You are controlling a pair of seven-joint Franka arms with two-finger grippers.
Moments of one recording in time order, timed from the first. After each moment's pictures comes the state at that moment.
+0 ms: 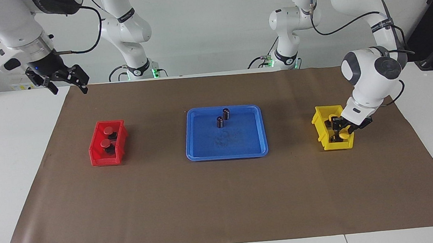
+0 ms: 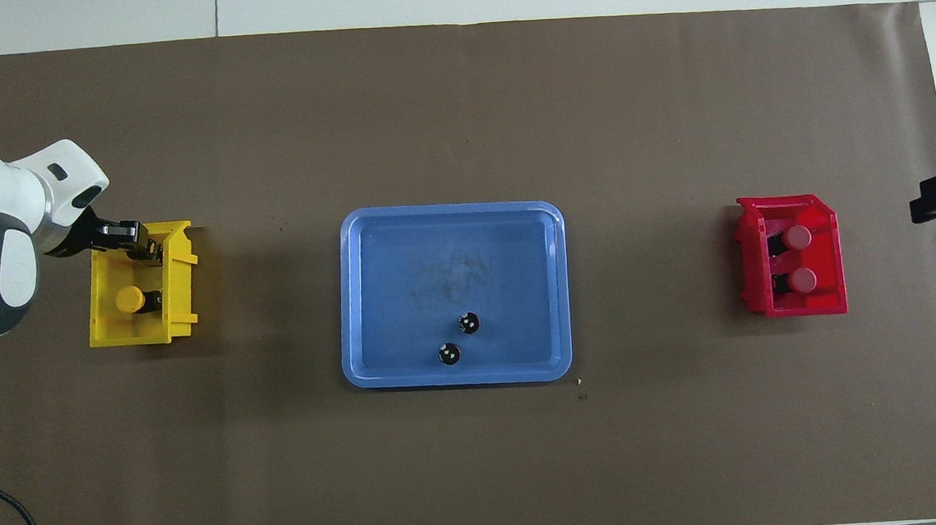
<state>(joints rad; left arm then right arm) -0.07 0.19 0.03 -1.96 0.05 2.15 0.11 -0.25 -0.07 0.13 -1.63 -0.01 1.50 -0.02</state>
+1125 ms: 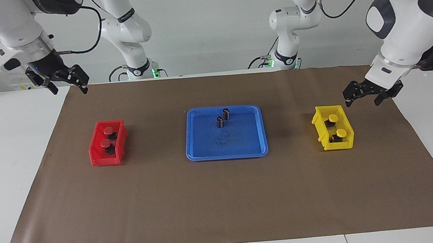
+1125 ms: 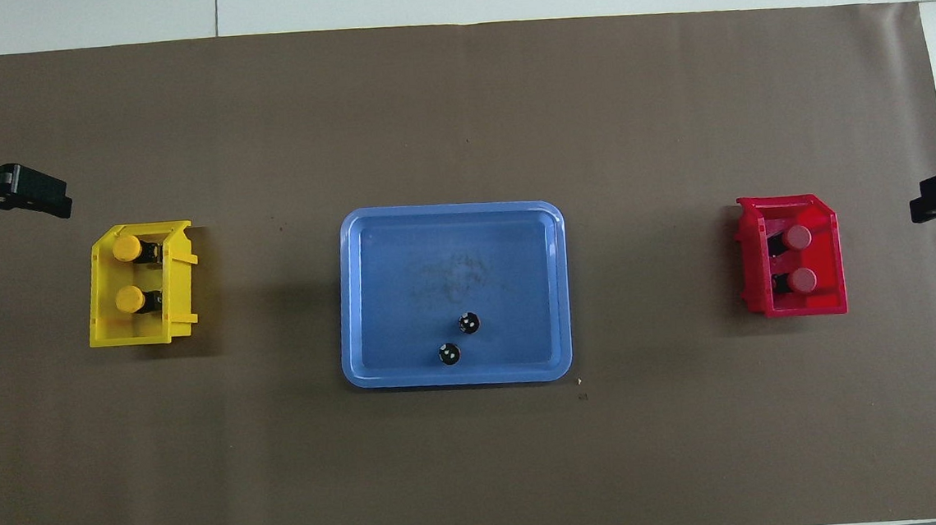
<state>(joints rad) -0.08 0.13 0.01 -1.48 0.02 1.57 0.11 -0.25 -0.07 0.13 -1.63 -0.01 1.50 -0.02</state>
